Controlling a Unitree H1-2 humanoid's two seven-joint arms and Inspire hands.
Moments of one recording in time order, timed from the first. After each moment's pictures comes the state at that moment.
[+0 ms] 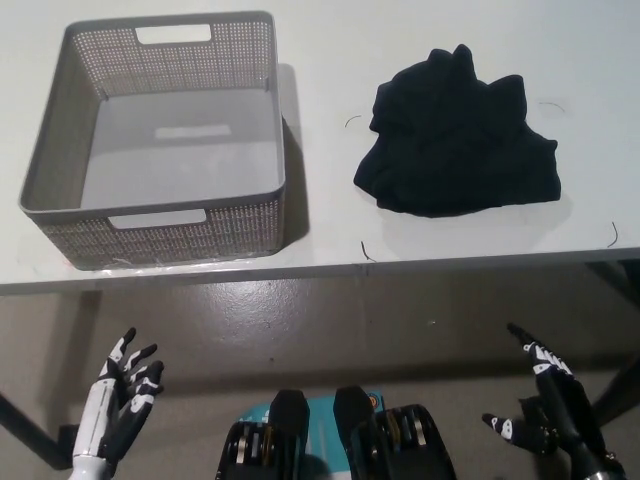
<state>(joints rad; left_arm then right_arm) -0.04 0.17 0.06 0.37 0.06 -0.42 0.05 -0.13 -0.25 0.23 0.47 -0.49 -0.30 -0.28</state>
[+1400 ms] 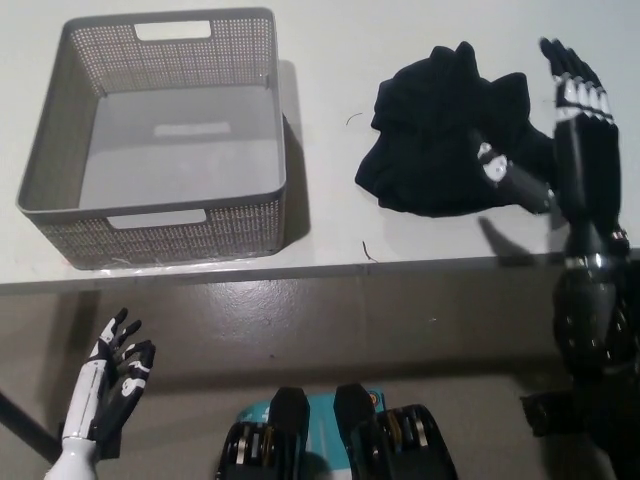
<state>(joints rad) -0.08 0.21 0.05 0.37 0.07 -0.43 0.05 -0.57 -0.20 0.12 0.22 -0.70 -0.09 -0.33</state>
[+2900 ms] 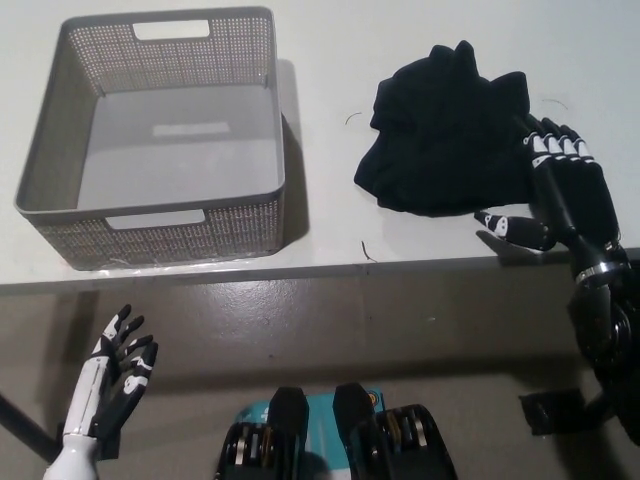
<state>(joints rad) -0.09 0.21 0.05 0.37 0.05 -0.44 0.02 -0.58 -0.34 0.29 0.43 -0.77 0.01 -0.24</state>
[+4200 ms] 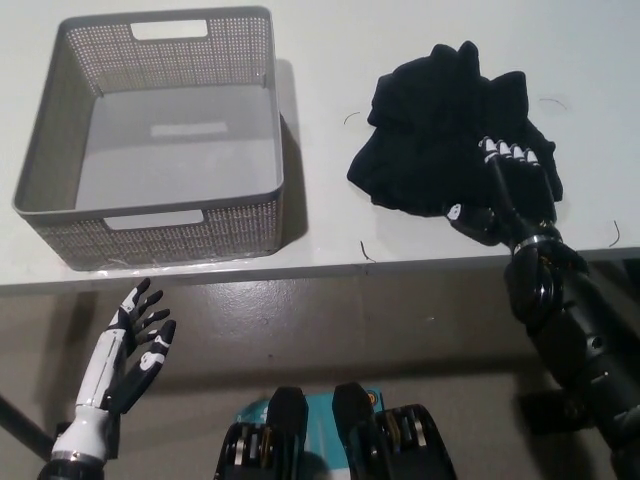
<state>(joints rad) -0.15 0.22 0.03 0.37 0.05 -0.44 -0.01 -0.83 -0.17 0.29 1.05 -0.70 -0.04 -0.40</state>
